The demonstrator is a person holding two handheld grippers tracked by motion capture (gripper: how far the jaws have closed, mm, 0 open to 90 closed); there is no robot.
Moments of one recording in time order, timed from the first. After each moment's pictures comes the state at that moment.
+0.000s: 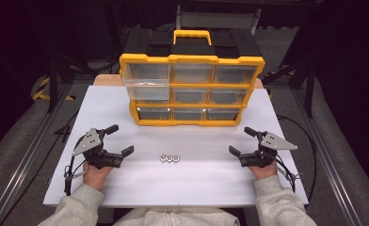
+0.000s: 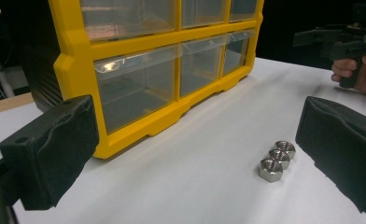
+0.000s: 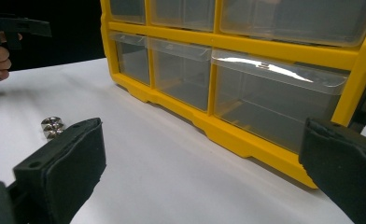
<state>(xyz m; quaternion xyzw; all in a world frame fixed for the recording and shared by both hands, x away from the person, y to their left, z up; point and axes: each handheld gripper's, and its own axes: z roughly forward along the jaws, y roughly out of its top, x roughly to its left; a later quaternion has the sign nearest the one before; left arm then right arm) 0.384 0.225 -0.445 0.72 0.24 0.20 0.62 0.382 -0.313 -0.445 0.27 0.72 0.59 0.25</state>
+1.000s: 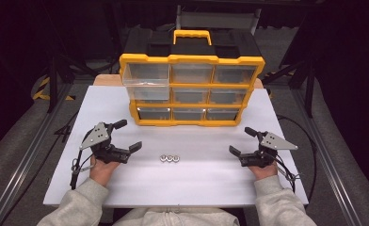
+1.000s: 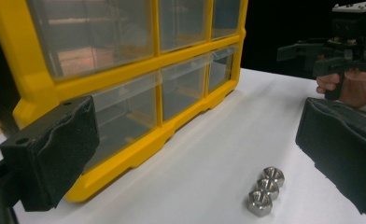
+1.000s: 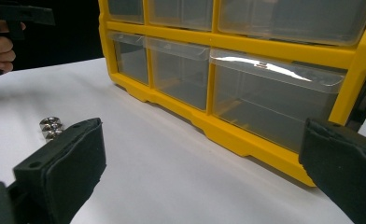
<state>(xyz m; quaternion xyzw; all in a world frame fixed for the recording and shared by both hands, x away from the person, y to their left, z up) 0.395 0.200 -0.425 0.72 0.21 0.19 0.63 0.381 -0.313 -0.444 0.28 0.72 0.59 0.25</state>
